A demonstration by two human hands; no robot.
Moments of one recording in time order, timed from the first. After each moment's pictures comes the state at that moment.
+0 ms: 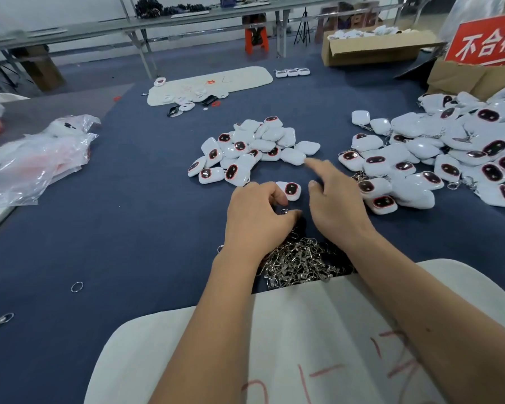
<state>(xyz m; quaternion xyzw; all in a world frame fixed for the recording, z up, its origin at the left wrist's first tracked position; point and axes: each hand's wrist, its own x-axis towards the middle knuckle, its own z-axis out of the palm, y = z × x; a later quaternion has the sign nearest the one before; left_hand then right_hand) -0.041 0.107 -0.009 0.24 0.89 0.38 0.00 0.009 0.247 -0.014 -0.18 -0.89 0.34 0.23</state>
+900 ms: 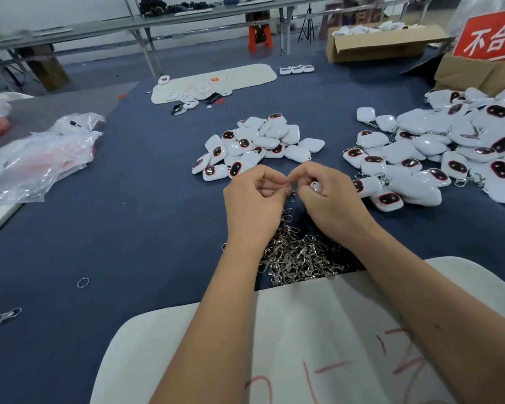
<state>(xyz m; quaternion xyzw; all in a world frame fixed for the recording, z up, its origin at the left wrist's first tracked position) -0.041 0.108 -0.007 0.17 0.78 0.60 -0.01 0.014 0.238 -0.007 -0.10 -0.87 0.42 0.21</state>
